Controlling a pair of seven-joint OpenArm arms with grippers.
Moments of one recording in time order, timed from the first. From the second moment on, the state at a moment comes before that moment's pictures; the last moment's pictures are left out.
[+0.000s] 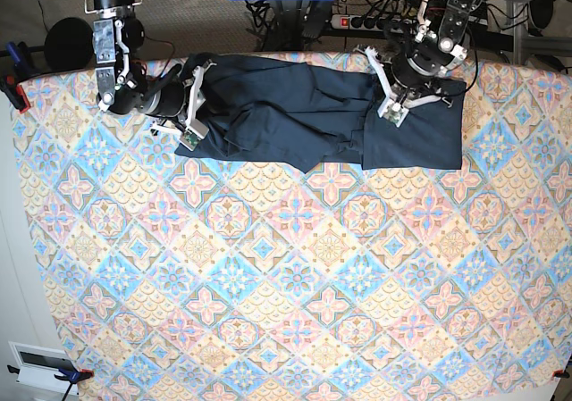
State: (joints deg) left arm 28.9 -22.0 8.4 115.3 -11.6 -10.3 47.6; right arm -13.3 17.2 1.0 92.9 26.7 44.5 -54.7
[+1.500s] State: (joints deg) left arm 29.3 -24.2 -22.2 107.6 -53.9 -10.3 48.5; right arm -14.1 17.9 14.8 100.7 38.1 42.7 -63.6
